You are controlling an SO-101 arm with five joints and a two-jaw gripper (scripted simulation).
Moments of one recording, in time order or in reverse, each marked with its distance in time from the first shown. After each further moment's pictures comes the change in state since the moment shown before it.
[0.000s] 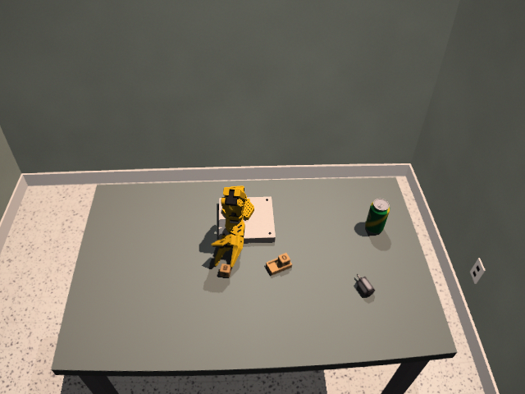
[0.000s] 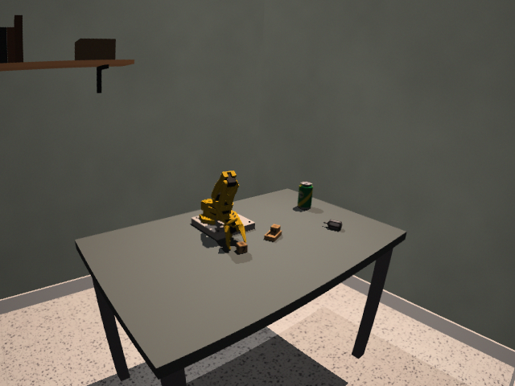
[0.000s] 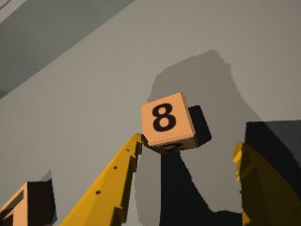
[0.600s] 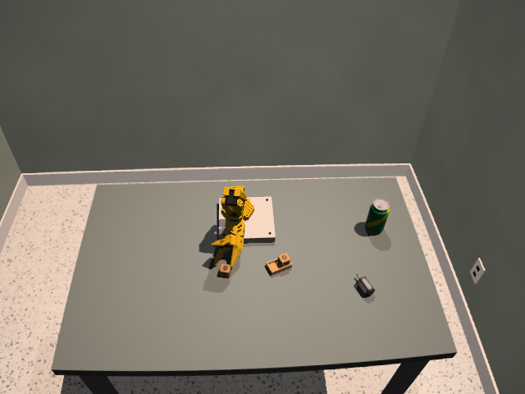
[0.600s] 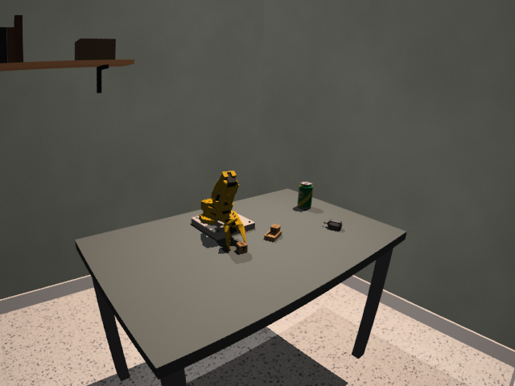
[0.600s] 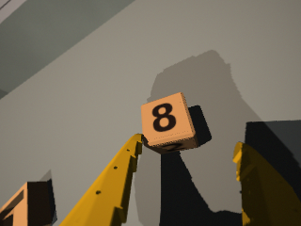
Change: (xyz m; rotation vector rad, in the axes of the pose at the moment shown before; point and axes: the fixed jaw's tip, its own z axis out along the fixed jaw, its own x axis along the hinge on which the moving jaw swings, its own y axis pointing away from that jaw) arm 0.000 0.000 0.000 0.000 0.000 0.000
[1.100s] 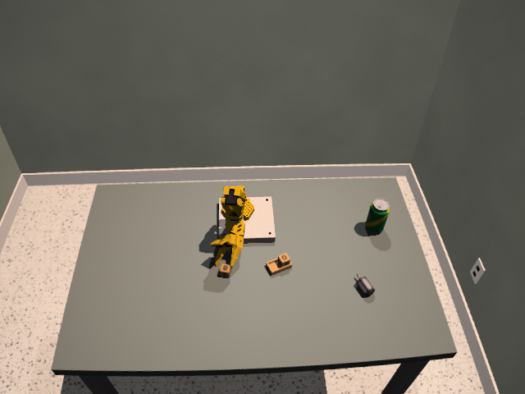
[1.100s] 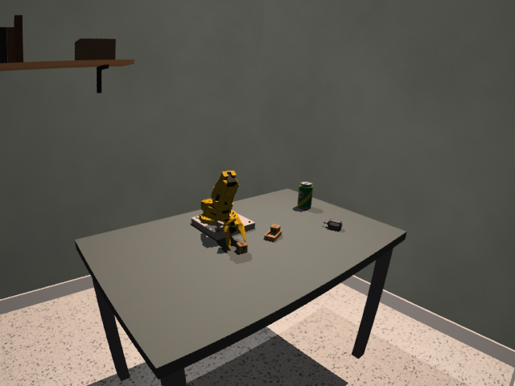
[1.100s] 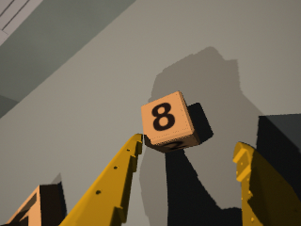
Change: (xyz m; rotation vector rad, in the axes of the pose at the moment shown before) arm -0.001 0.000 -0.001 -0.002 -0.003 0.071
